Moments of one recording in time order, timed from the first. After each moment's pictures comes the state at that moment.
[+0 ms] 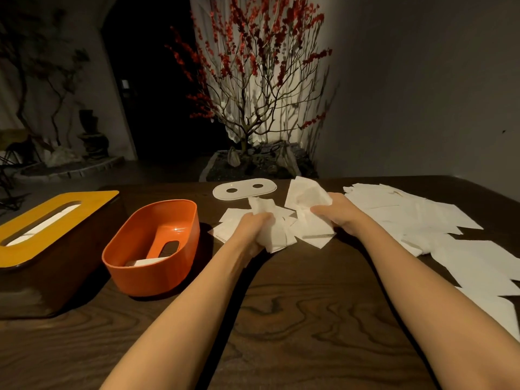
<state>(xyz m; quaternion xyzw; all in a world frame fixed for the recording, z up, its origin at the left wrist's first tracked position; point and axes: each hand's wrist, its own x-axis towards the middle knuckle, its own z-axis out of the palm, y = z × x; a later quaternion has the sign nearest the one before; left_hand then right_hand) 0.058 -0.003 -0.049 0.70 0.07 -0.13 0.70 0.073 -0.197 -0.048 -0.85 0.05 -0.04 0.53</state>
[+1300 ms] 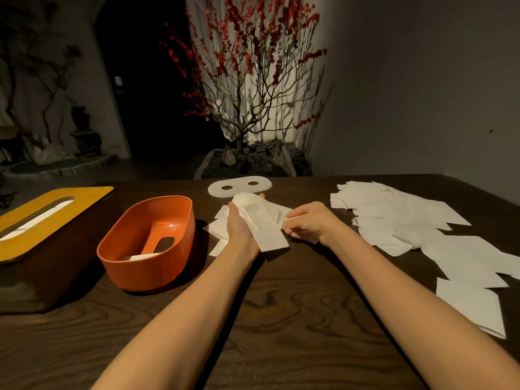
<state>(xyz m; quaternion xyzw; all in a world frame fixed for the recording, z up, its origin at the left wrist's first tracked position) 0.060 -0.010 -0.068 0.33 0.05 -0.11 0.94 0.036 -0.146 -0.037 -0.78 0.13 0.06 0.61</state>
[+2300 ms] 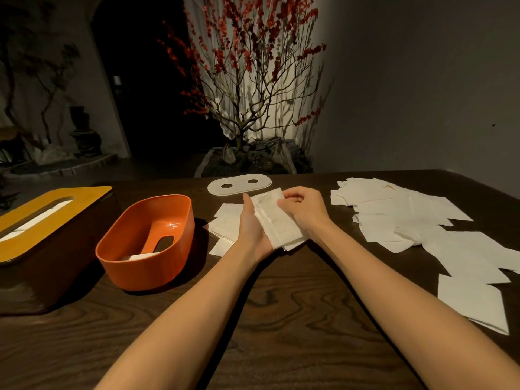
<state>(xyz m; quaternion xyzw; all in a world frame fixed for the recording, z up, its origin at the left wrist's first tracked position) 0.055 -0.021 -0.073 0.34 -0.01 -0.24 0.91 0.049 -0.133 -0.050 -0.79 0.05 -0.15 0.60</state>
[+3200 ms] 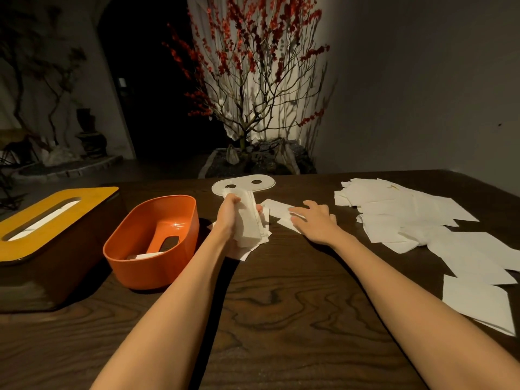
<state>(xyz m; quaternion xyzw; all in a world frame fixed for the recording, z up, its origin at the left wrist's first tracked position) 0.051 0.025 -0.040 0.61 0.03 -0.08 0.79 0.064 -0.164 -0.078 -0.98 -0.01 -0.03 0.19</state>
